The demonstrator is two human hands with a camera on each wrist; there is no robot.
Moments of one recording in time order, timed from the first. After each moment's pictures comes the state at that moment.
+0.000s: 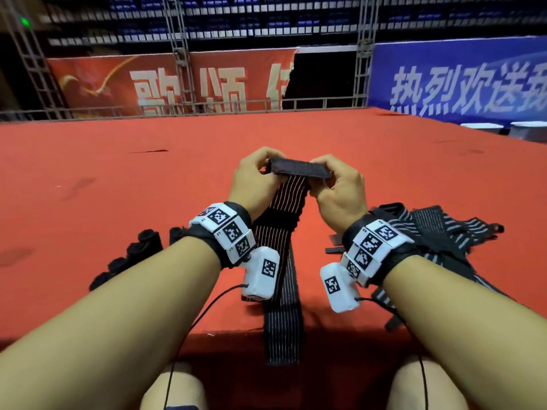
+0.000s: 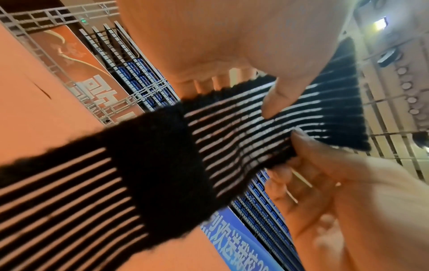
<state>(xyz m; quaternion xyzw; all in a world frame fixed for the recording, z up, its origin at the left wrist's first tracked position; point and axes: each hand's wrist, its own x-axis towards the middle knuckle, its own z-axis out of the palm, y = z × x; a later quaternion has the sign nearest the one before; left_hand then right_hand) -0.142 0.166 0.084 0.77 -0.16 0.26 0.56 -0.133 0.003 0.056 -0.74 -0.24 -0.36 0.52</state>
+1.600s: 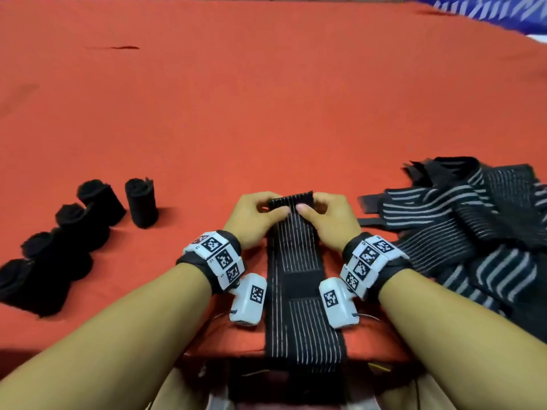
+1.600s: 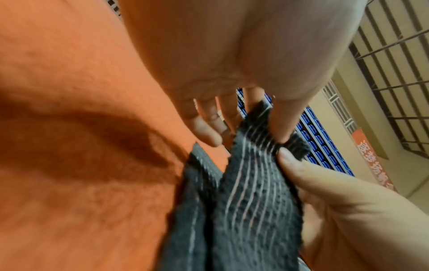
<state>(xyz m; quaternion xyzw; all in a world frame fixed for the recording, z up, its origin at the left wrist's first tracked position) -0.017 0.213 -0.114 0.79 -0.03 -0.01 0.61 0.007 0.031 -0.128 -0.85 -0.09 -0.01 0.52</state>
